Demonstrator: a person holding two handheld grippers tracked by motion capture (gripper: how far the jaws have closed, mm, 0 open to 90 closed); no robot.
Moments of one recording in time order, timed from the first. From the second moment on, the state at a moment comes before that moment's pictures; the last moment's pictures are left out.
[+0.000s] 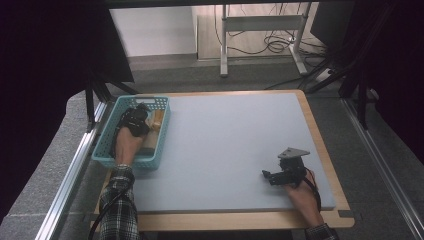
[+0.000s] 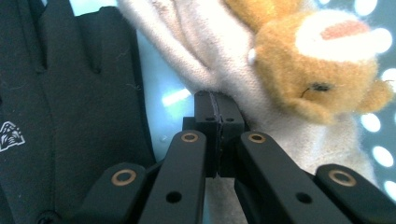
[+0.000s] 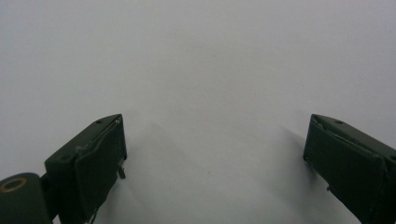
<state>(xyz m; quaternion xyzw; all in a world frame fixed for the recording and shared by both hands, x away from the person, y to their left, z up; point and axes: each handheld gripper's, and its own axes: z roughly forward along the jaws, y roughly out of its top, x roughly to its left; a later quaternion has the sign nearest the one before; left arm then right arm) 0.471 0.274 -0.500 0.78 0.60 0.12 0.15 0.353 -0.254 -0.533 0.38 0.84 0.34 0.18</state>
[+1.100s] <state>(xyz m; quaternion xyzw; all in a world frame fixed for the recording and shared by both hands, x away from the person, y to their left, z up) 0.443 0.304 -0.461 0.73 0.61 0.18 0.24 0.353 -0.254 -0.533 0.38 0.84 0.34 0.18</state>
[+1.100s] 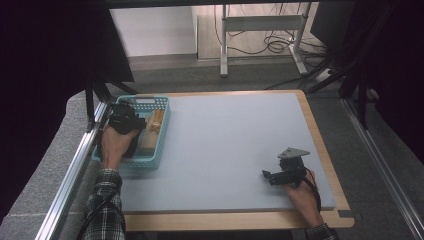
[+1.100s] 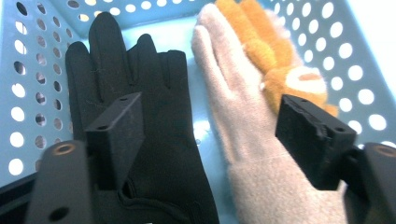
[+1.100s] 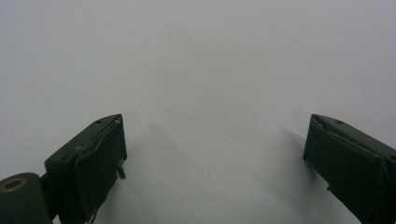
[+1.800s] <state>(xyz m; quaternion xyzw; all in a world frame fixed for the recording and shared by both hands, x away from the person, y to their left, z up) 0.413 0.312 -0.447 0.72 0.60 0.18 0.29 0.353 -0.254 -0.533 0.38 0.84 0.34 0.18</state>
